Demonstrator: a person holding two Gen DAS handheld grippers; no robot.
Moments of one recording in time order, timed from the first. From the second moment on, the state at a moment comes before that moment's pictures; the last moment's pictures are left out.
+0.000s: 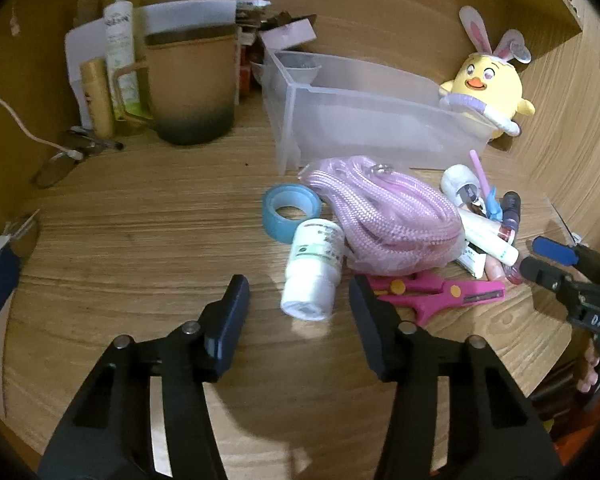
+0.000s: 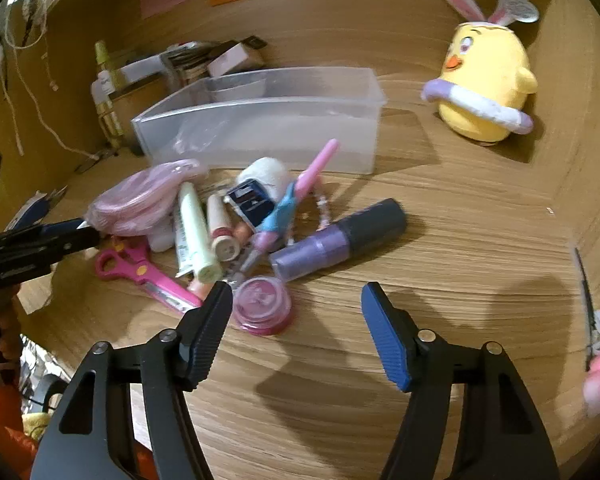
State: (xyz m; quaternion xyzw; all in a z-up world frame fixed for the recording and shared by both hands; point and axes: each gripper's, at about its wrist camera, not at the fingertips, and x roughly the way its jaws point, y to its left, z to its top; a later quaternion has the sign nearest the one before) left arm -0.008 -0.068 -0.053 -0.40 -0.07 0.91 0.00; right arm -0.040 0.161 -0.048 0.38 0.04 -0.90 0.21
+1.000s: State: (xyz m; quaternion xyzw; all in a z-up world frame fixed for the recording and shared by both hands) left arm -0.009 -0.090 0.004 -0.32 -0.09 0.94 -0.03; right arm -0.061 0.172 -0.001 0.31 0.04 -0.93 0.17
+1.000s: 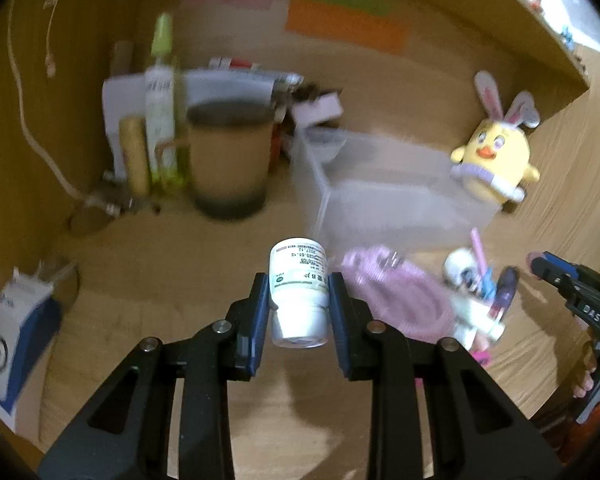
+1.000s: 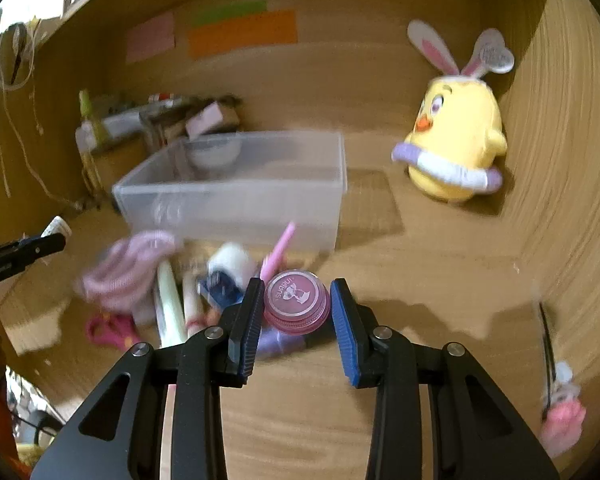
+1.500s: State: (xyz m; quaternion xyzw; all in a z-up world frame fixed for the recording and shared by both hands) left arm -0.074 -0.056 0.061 -0.27 -0.04 0.96 0.01; right arm -0.110 0.132 0.063 0.25 0.05 -0.95 0.20
